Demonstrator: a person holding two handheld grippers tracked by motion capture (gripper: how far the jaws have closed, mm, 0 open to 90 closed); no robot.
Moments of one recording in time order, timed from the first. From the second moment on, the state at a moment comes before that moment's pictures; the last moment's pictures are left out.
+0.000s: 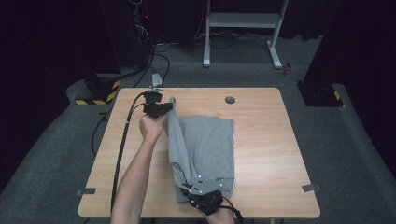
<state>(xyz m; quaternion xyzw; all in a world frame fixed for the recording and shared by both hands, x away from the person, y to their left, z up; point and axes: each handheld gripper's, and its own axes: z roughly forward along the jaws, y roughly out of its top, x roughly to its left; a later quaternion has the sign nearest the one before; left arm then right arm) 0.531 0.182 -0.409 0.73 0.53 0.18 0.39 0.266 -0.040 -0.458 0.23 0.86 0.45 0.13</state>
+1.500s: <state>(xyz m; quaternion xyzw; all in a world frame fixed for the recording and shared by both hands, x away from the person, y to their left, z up) 0.548 0.027 -0.438 0.78 0.45 0.14 0.40 0.242 -0.141 -0.497 0.36 0.80 0.46 0.15</state>
